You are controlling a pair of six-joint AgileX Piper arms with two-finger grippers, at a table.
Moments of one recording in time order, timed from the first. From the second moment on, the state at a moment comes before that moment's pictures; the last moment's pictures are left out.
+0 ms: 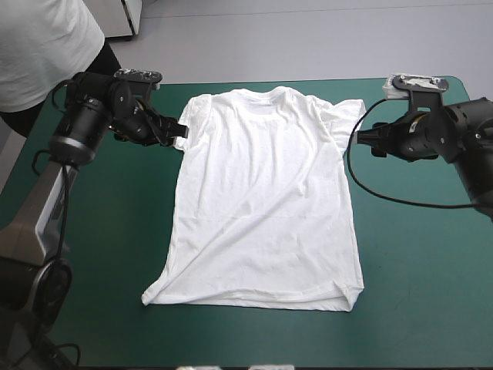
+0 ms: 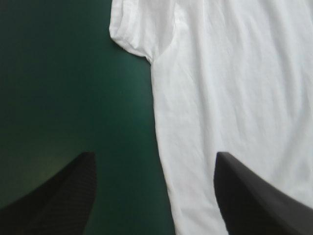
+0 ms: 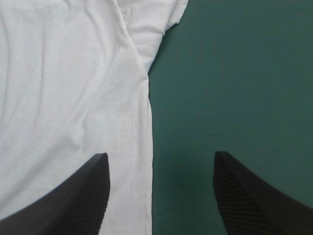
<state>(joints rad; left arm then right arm) -0.24 1.76 -1.86 0.04 1.24 -0.07 0.19 1.42 -1.55 -0.06 1.10 0.24</state>
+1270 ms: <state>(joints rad) -0.24 2.26 -2.02 -0.04 1.23 0.00 0.18 1.52 -1.59 -0.03 1.07 0.18</state>
